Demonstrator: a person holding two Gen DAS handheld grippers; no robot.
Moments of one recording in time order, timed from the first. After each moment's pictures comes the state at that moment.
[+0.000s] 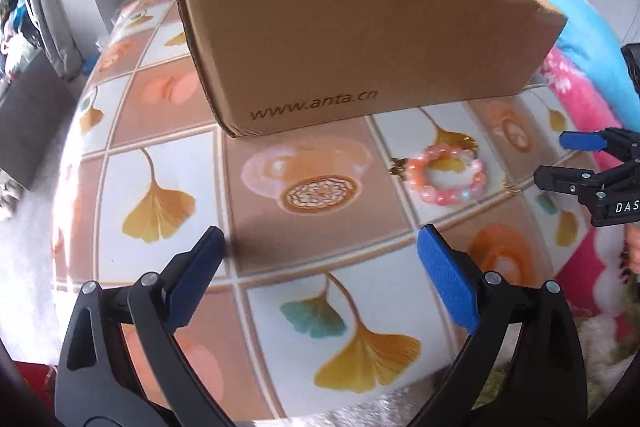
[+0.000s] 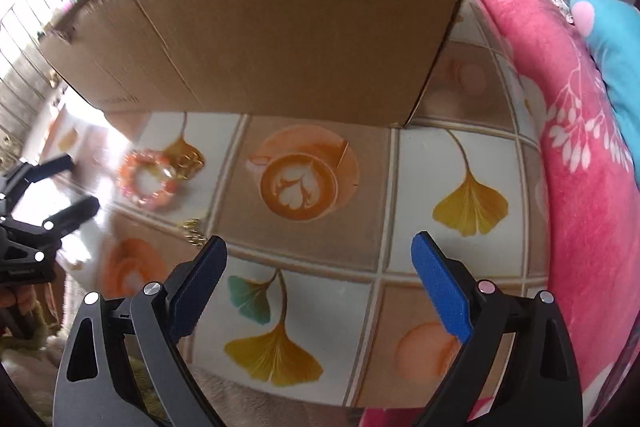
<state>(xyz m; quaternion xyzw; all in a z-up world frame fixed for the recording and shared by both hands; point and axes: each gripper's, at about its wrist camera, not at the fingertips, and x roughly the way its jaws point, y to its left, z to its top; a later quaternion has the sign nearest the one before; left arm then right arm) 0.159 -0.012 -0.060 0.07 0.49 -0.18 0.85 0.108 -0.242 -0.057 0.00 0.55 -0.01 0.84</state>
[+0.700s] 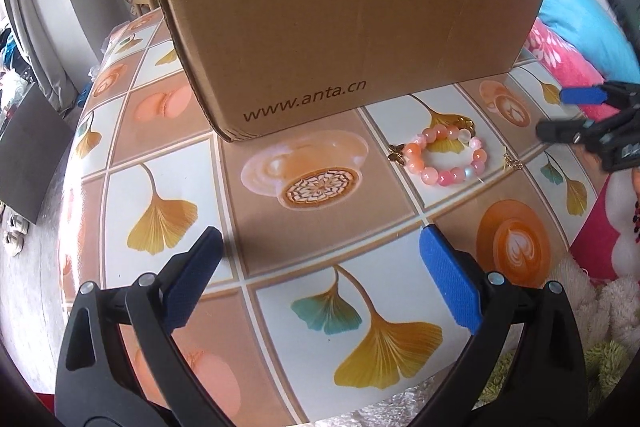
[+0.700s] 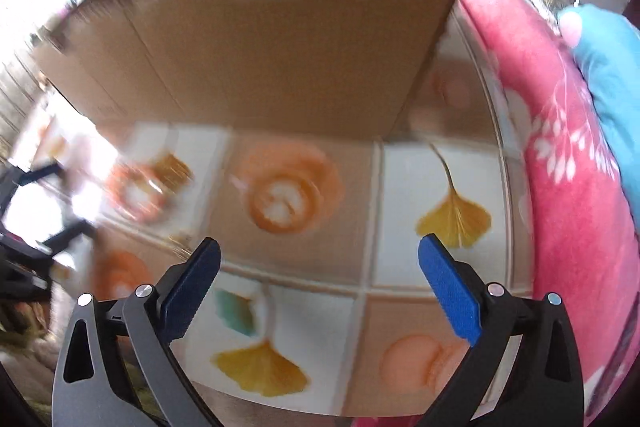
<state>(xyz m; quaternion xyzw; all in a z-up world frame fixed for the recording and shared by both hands) 0.151 -0.016 -0.063 0.11 0.47 -0.20 0.85 0.104 -0.246 -0.039 0.01 0.49 0.00 0.87</state>
